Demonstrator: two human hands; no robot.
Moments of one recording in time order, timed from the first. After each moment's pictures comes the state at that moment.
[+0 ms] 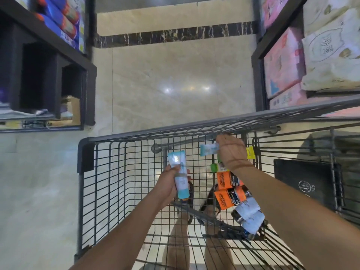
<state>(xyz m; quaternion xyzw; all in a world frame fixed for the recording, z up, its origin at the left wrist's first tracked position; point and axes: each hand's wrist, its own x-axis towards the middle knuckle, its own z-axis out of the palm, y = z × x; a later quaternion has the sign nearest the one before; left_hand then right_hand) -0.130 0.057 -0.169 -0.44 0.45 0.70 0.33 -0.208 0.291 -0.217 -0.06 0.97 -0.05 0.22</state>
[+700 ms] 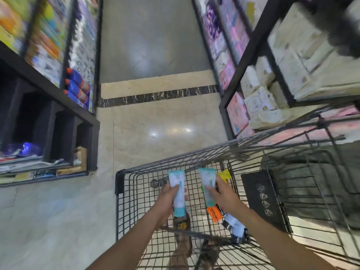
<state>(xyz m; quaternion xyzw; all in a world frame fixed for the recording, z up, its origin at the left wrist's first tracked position) -0.132 0.033 -0.013 -0.31 0.53 0.69 0.39 -0.111 0.273 -0.012 0.13 0.82 -0.48 0.28</state>
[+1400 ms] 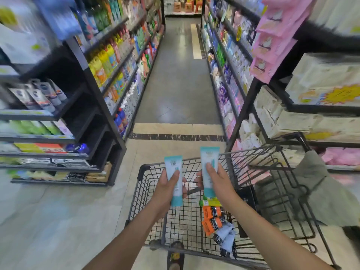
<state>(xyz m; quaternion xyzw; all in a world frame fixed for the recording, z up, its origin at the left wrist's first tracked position) -0.003 0.050 0.213 -0.13 0.58 0.80 0.12 -0.018 0.236 0.236 0.08 0.66 -0.74 0.11</state>
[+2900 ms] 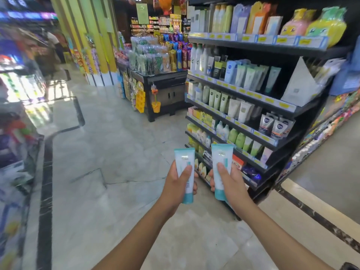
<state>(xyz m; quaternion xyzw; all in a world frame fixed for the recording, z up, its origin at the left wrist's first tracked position) 0.301 -0.523 0.346 -0.28 0.56 0.70 -0.35 0.167 -0.422 0.358 -0.31 0.58 -0.69 0.31</state>
